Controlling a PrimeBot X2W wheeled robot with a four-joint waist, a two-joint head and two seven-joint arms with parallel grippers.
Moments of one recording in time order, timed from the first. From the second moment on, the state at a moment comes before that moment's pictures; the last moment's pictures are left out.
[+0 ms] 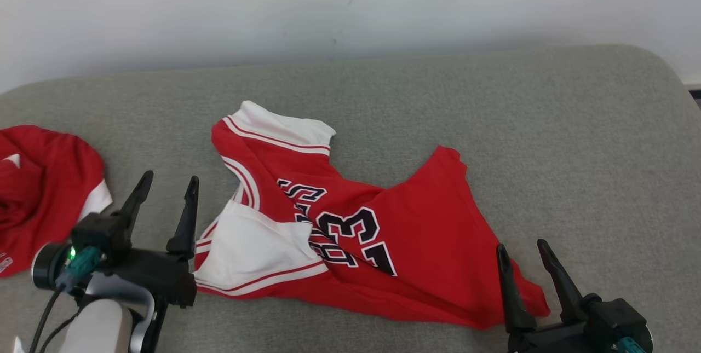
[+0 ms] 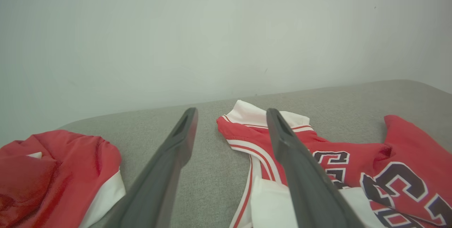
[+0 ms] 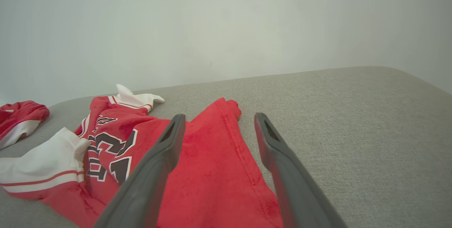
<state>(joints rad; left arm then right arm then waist) -0.34 0.24 -0.13 0.34 -0.25 -0.10 -0.23 0.00 -0.06 0.11 0.15 0.20 0.13 -0.26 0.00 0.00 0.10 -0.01</state>
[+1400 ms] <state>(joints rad) -0.52 0.25 -0.36 0.72 -0.39 -0.13 -0.25 0.00 -0.07 0.10 0.17 0.20 0.13 -0.26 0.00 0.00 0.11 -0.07</state>
